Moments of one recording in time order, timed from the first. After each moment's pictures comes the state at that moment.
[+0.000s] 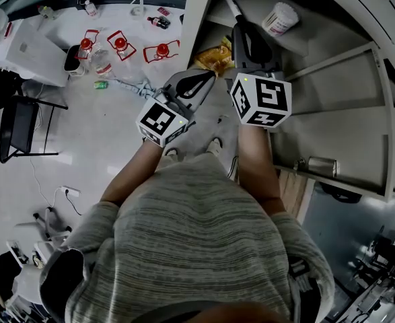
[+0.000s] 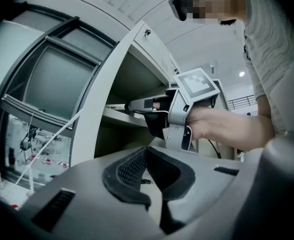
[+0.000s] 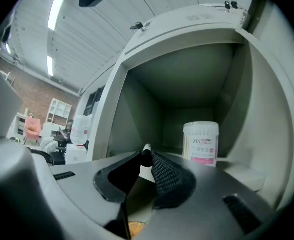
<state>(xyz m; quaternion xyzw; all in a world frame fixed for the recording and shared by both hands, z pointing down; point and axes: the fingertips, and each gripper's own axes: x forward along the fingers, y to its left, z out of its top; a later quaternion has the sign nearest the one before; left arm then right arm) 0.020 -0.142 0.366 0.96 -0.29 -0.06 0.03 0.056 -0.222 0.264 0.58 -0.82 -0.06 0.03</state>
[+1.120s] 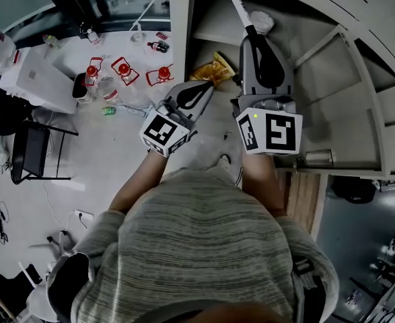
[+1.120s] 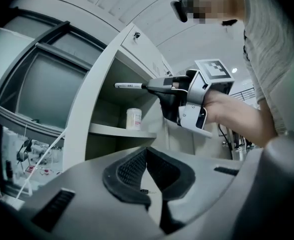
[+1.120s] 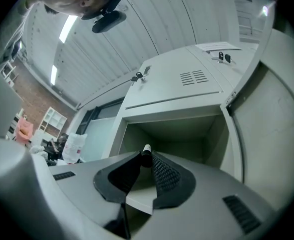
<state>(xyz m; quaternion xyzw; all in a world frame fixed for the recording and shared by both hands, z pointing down) 0.030 -0.133 0.338 0.96 -0.26 -0.06 -0.01 0.076 -0.148 0.171 0.59 -0.79 -0.16 -0.08</state>
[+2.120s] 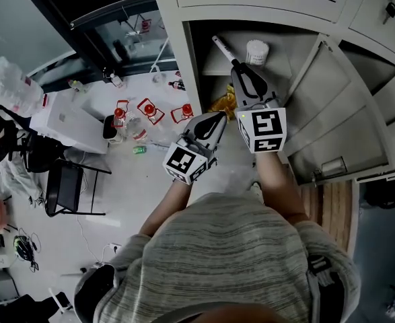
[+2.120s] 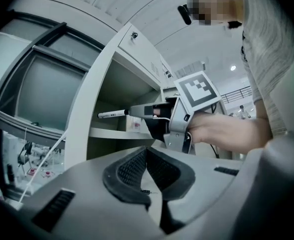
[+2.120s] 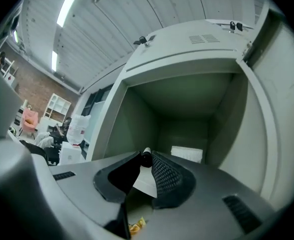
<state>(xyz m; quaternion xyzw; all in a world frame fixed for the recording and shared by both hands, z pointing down) 0.029 -0.132 0.331 0.96 -0.27 -0.05 -0.02 0.070 -0.203 0.233 0.59 -0.80 -0.12 0.02</state>
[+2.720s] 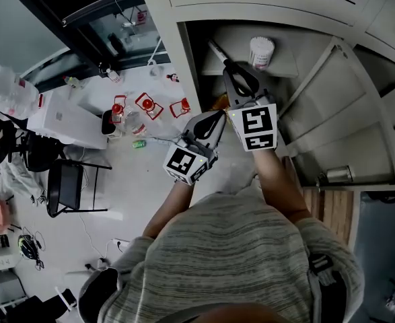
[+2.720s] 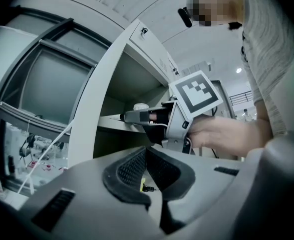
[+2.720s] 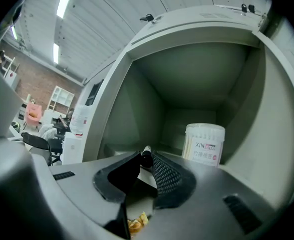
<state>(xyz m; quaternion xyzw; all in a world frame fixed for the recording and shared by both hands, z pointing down) 0.027 -0.154 0.350 0.96 -0.28 -0.05 0.00 0.054 -0.236 0.271 0.57 -0.81 -0.10 0.08</state>
